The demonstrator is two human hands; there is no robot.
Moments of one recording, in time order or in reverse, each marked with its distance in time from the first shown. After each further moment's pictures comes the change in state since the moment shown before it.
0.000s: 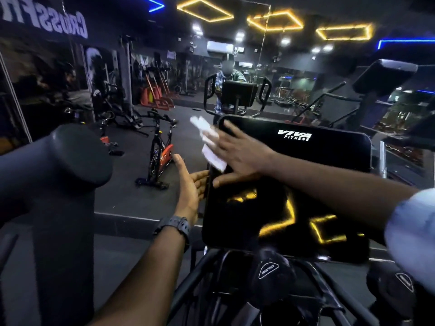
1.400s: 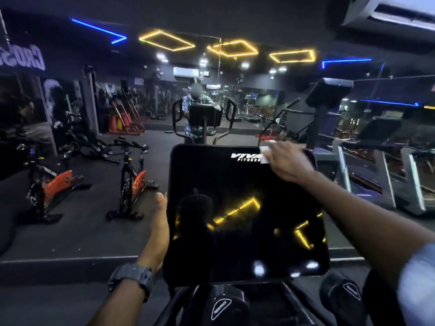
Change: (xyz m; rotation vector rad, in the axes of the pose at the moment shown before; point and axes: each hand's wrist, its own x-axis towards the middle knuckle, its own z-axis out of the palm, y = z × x) left_hand -0.010 -0.013 0.014 0.246 -0.208 0.191; right_hand -0.162 0.107 0.030 0.386 -0.037 0.915
